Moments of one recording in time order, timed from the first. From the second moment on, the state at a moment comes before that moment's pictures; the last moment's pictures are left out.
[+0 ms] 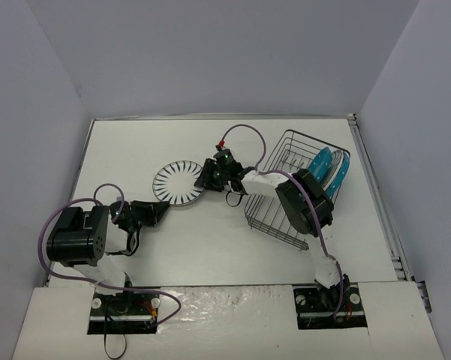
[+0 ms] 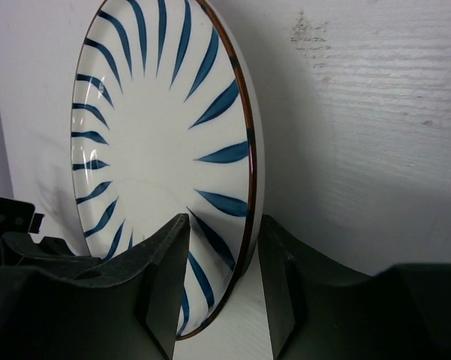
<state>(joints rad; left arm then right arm) 0.04 1.64 0.22 0.93 0.47 -1.56 0.68 2.17 1.40 0.07 -0.17 0.83</state>
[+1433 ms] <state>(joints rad) -0.05 1.26 0.32 0.39 0.44 -1.47 0.67 2.16 1.24 0.55 -0.29 1.19</state>
